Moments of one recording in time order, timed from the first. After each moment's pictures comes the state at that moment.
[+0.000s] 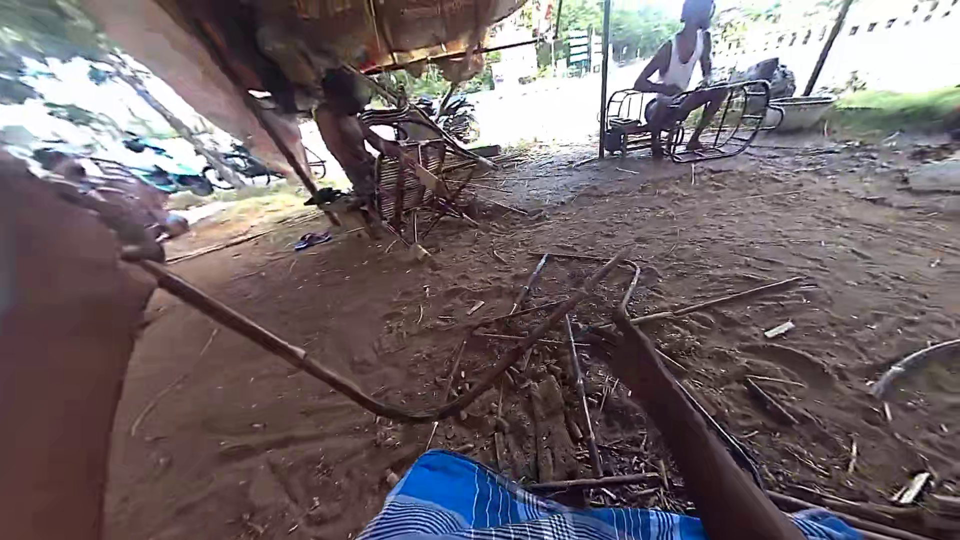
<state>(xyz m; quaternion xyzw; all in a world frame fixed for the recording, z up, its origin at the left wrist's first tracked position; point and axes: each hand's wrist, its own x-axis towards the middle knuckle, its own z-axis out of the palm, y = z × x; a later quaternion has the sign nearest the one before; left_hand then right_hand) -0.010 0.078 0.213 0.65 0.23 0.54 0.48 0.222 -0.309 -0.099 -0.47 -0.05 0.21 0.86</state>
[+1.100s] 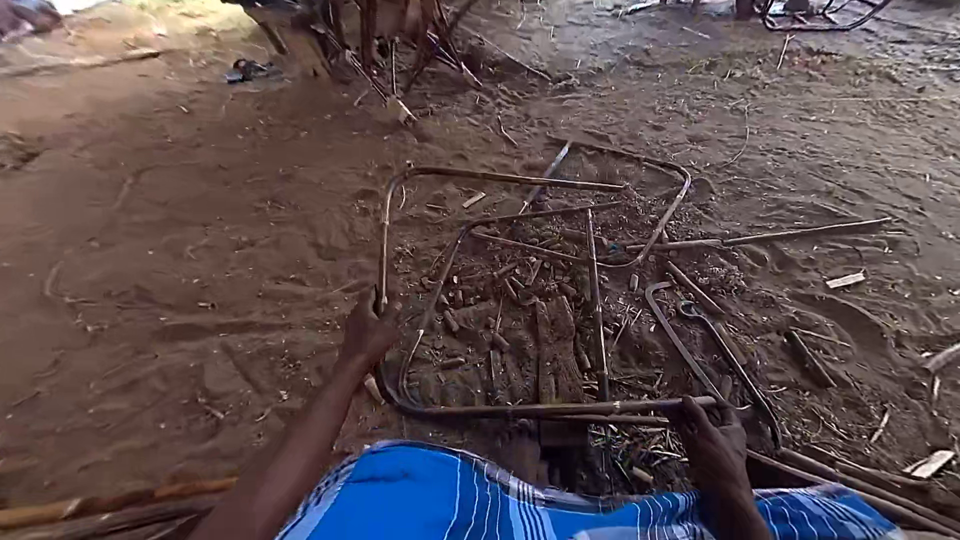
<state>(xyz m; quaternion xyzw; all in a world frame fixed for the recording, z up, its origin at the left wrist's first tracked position) 0.030 0.154 -0.219 0.85 0.40 0.10 0.33 0.114 -0.388 -0.296 -0.62 0.19 0.06 0.76</state>
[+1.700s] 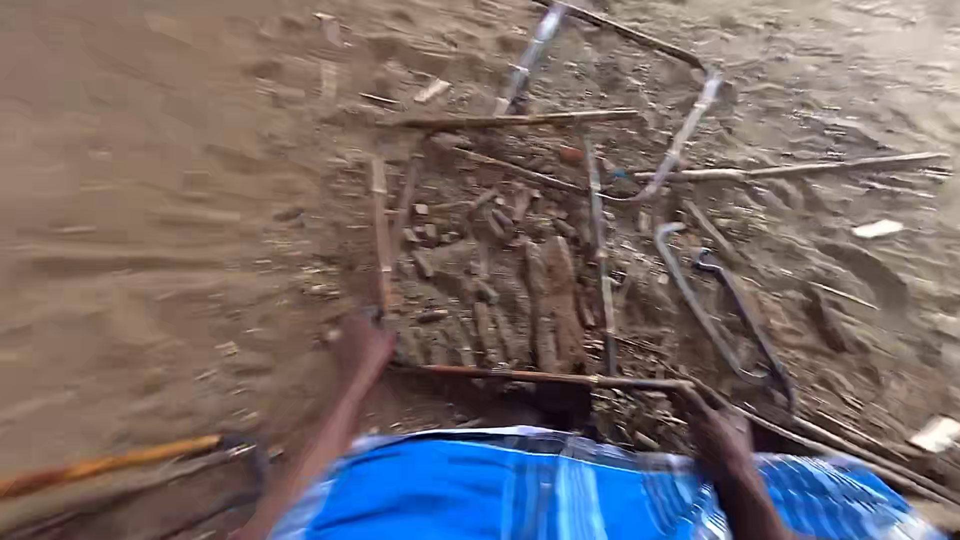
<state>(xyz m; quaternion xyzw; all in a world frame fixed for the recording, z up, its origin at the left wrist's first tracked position) -0.005 0.106 -0.320 0.87 0.45 -0.05 0.21 0.105 -0.402 -0.328 -0.75 0.21 0.16 0.61</state>
